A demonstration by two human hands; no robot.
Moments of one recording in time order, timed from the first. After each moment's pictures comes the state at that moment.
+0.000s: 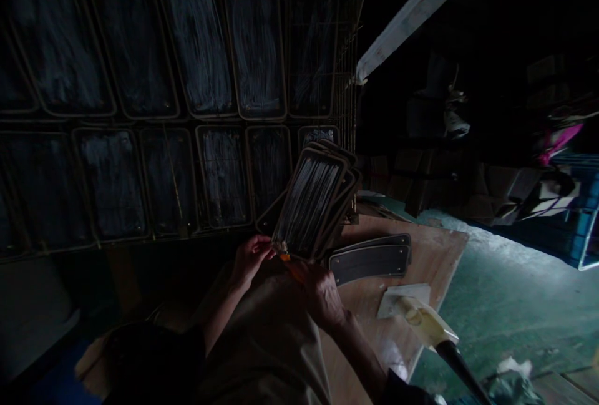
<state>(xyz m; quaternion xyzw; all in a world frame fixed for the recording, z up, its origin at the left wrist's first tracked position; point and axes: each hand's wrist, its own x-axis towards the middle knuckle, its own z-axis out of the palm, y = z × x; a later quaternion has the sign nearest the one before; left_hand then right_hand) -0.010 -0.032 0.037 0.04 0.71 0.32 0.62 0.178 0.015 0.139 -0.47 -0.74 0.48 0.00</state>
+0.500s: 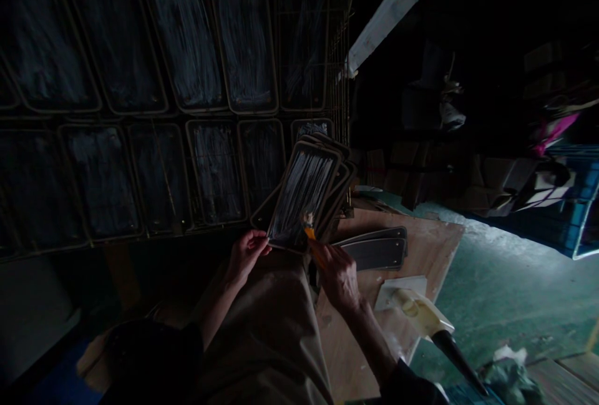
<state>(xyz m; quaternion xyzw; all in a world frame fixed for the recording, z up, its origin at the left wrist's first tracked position) -0.007 -0.027 0.045 0.02 0.71 0.33 0.62 0.216 0.036 0.141 -0.51 -0.78 0.35 0.03</state>
